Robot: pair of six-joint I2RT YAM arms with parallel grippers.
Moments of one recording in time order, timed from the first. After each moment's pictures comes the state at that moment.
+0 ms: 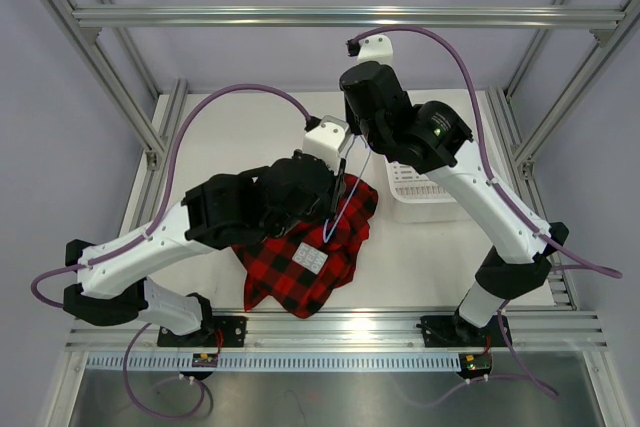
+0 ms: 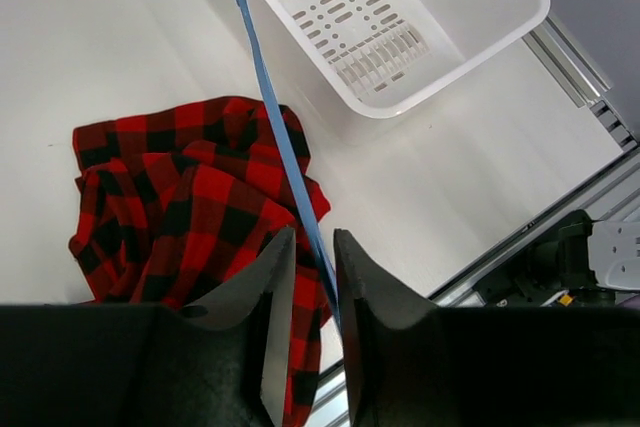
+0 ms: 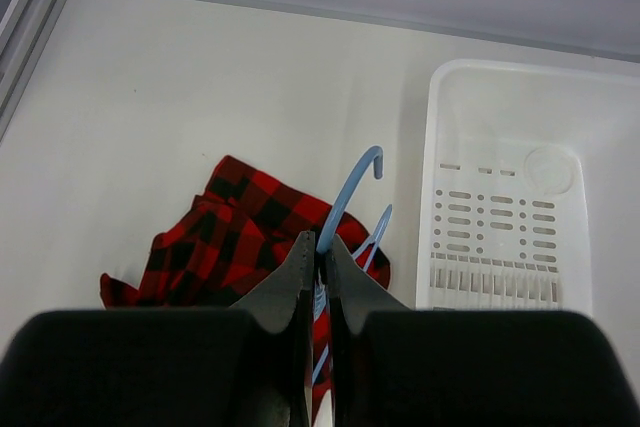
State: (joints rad) left arm -1.29 1.38 1.78 -0.95 -0.58 -0.47; right arm 0.91 1.69 2.22 -1.04 0.66 0.34
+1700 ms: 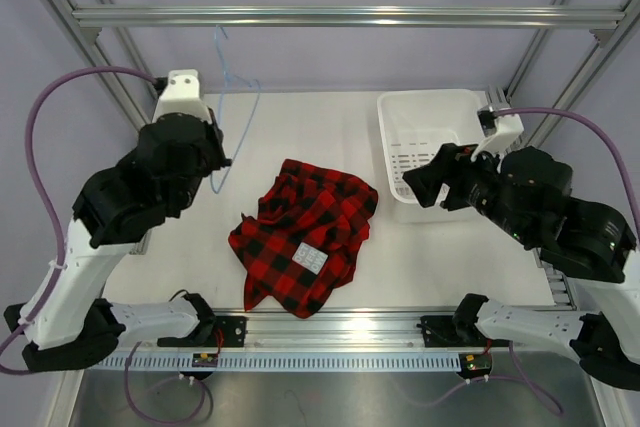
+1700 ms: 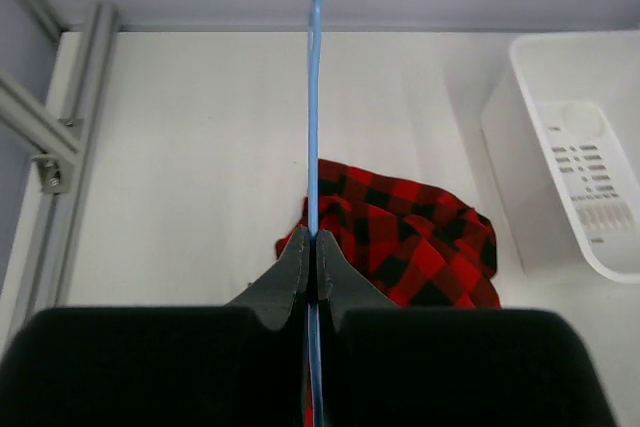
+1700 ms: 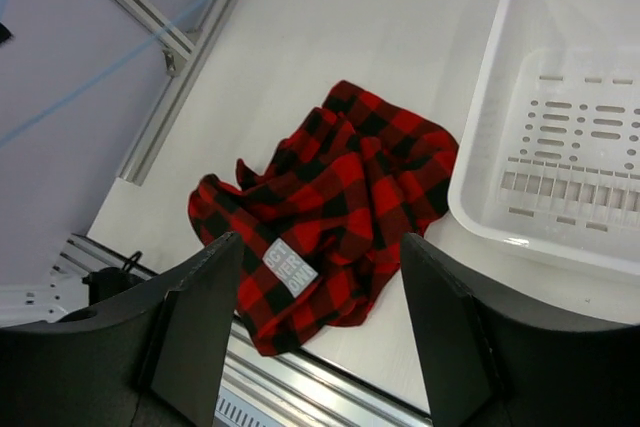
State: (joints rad) left arm -0.93 1.13 1.77 -1.07 -0.77 -0.41; right arm 0.92 0.93 1.66 -1.02 0.37 0.52
